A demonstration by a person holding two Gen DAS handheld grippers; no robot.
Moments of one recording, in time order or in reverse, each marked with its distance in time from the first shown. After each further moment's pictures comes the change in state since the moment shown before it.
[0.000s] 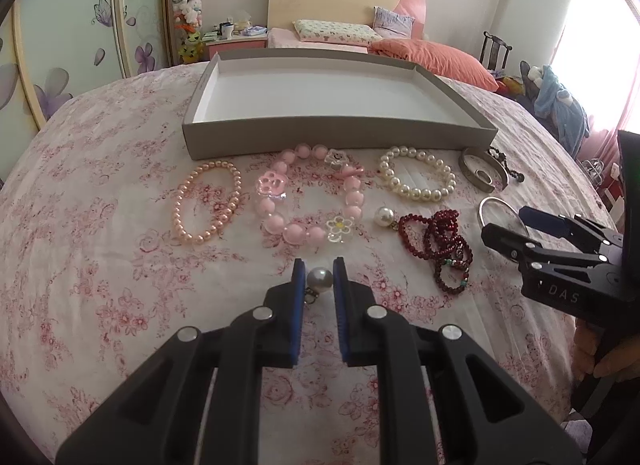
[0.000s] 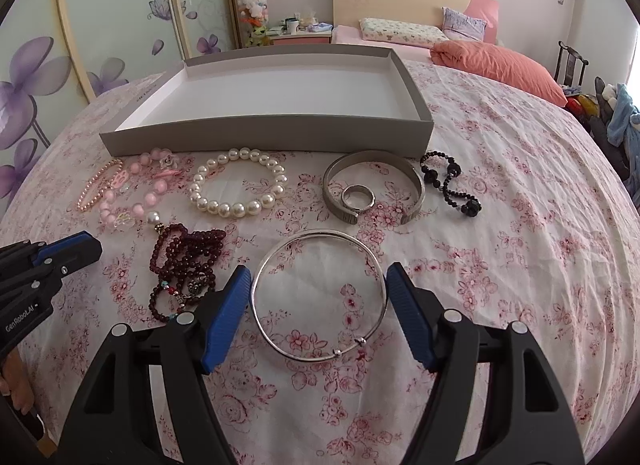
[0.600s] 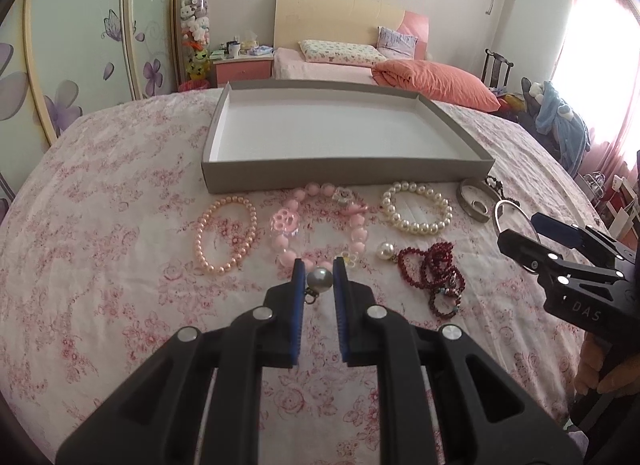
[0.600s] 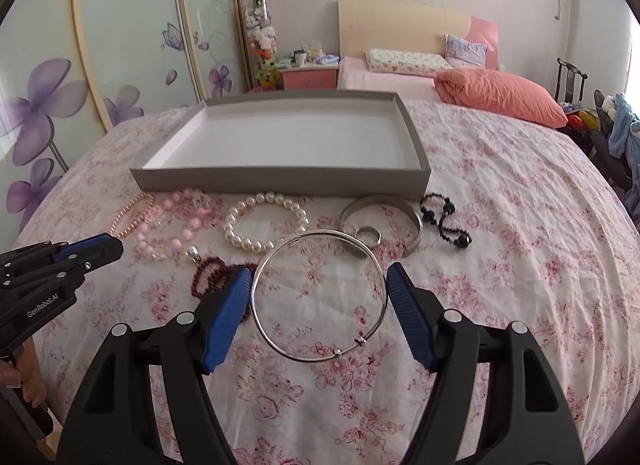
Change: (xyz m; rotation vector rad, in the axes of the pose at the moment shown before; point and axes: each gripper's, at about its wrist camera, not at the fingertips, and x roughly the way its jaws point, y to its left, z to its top) left arm -0.022 0.002 0.014 -0.004 -0.080 0.018; right arm -0.035 0.001 0.007 0.000 -0.145 0.045
